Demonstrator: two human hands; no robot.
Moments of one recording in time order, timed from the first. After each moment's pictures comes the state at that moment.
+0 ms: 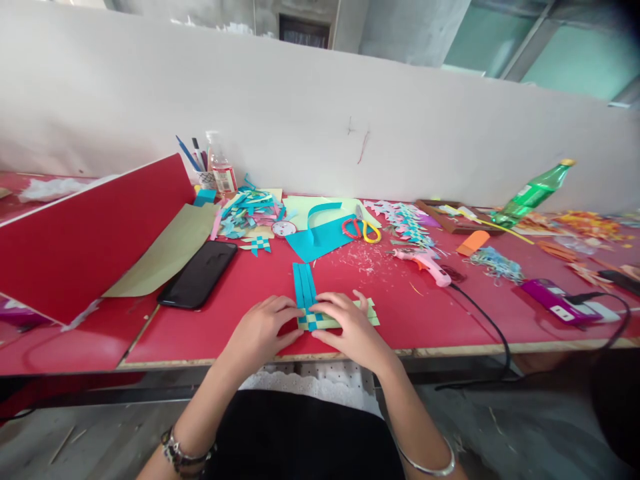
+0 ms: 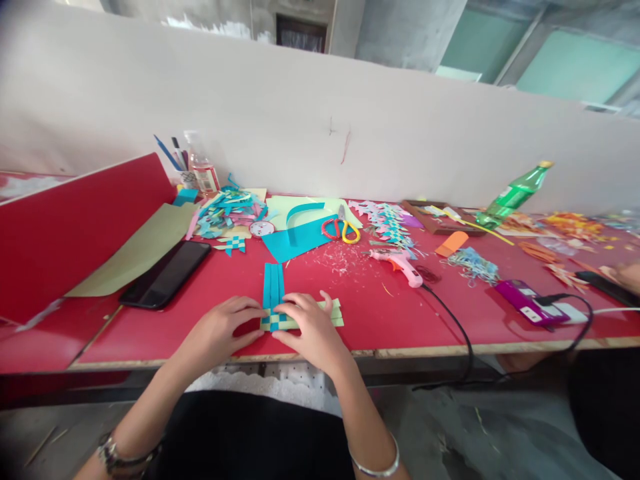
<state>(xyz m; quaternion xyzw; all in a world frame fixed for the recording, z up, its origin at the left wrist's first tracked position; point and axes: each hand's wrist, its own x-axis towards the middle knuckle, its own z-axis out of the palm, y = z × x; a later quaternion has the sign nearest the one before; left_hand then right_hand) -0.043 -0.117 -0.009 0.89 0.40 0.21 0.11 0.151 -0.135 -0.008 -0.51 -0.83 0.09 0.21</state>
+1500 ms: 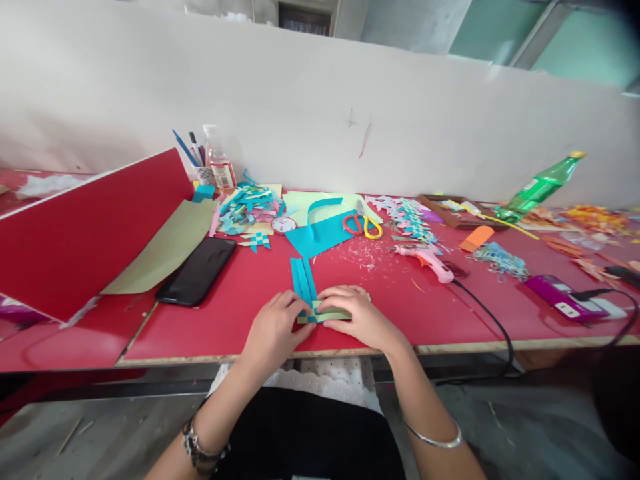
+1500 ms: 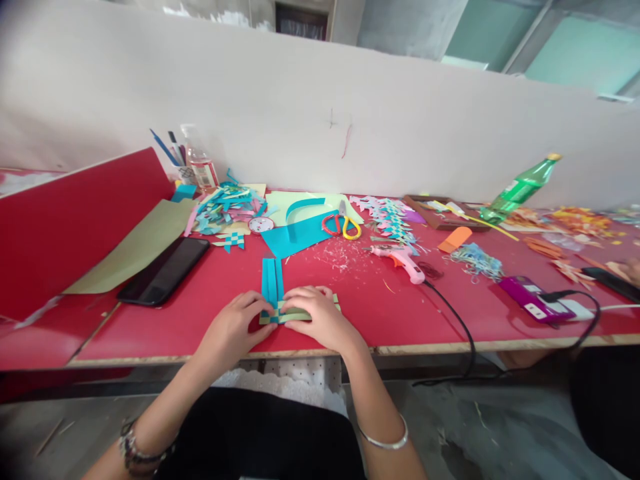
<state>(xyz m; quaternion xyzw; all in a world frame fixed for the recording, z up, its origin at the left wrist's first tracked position) -0.016 -0.121 -0.015 0.84 0.46 0.25 0.14 0.172 -0.117 -0.002 -0.44 -0.85 0.19 0.21</state>
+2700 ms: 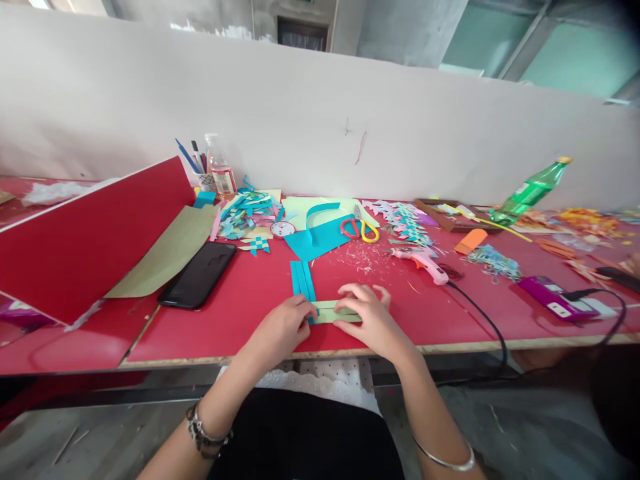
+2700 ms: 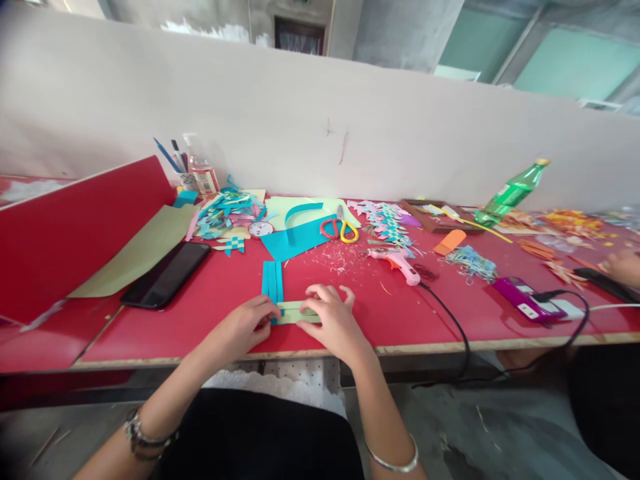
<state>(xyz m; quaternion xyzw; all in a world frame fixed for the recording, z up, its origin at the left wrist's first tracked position) -0.010 -0.114 -0.005 0.87 0.42 0.19 0.20 0.183 -0.132 -0.004 -0.55 -0.81 0.04 0.19</state>
